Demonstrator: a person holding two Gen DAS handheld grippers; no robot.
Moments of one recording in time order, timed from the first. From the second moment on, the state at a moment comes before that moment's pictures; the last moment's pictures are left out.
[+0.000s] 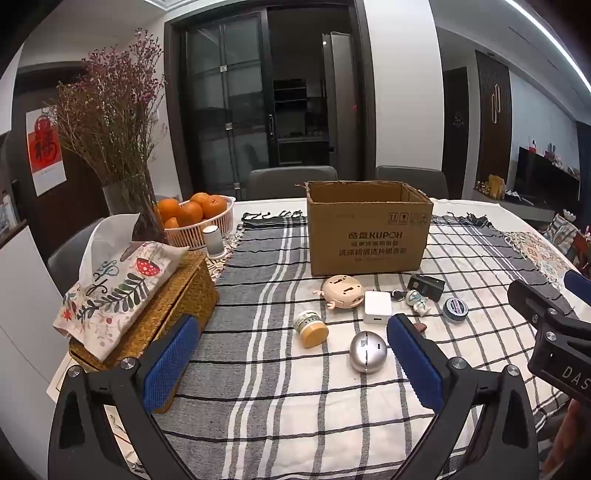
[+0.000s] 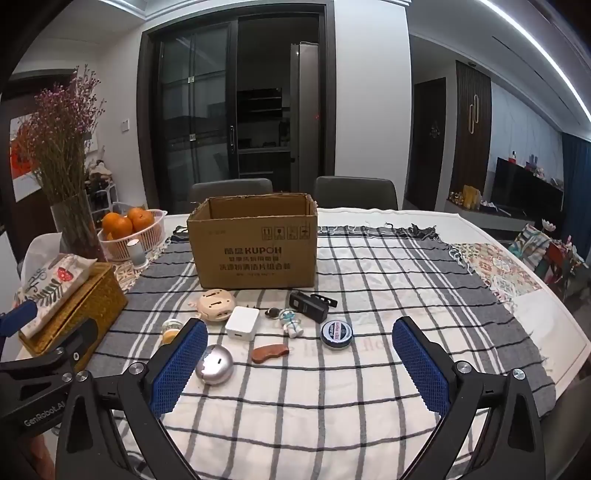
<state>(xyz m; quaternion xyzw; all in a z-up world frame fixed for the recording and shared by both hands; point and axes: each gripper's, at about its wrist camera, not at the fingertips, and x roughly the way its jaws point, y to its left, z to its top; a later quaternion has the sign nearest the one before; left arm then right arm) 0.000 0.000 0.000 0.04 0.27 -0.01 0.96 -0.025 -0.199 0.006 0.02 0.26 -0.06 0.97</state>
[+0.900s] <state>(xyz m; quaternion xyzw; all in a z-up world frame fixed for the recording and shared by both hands) -0.003 -0.004 0.002 0.03 0.26 -0.01 0.96 -0.029 -0.206 0.007 0.03 0.25 -0.06 0.97</state>
